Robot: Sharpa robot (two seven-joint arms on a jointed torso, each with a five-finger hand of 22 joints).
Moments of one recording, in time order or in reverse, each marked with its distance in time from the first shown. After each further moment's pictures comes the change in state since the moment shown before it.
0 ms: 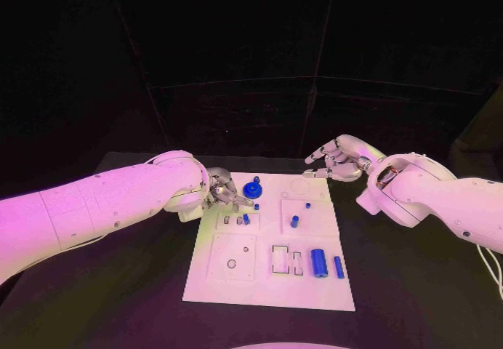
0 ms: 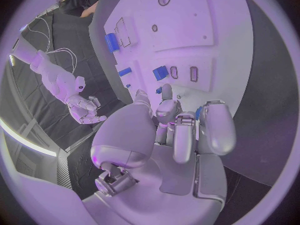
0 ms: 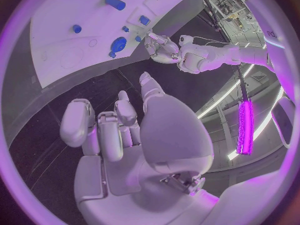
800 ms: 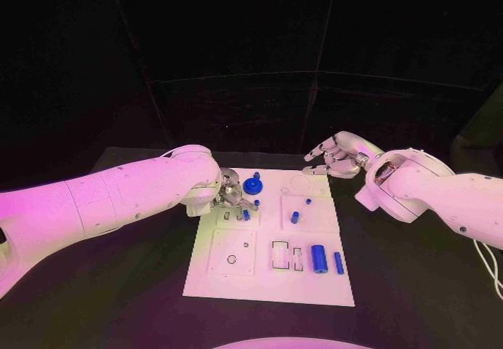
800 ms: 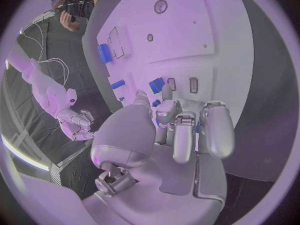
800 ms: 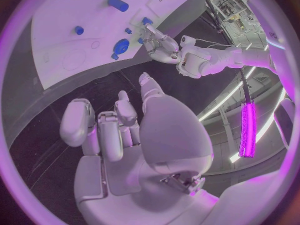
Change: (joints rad) left arm 0.014 0.088 -0.022 -0.063 -0.017 0.107 -0.083; left_hand 0.000 0.000 -0.007 -0.001 0.000 -0.007 0.000 0.016 0.021 0.000 0.000 0.004 0.008 -0.002 -0.002 0.000 0.000 0.000 0.008 0.000 0.022 0.040; right arm 0.000 0.013 0.000 -0.007 -0.016 0.008 -0.031; right_hand 0.006 0.007 -0.016 0.005 0.034 0.000 0.000 0.004 0.000 0.003 -0.003 0.000 -0.003 0.000 0.000 -0.004 0.000 0.000 0.000 0.000 -0.004 -0.006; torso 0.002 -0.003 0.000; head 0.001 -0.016
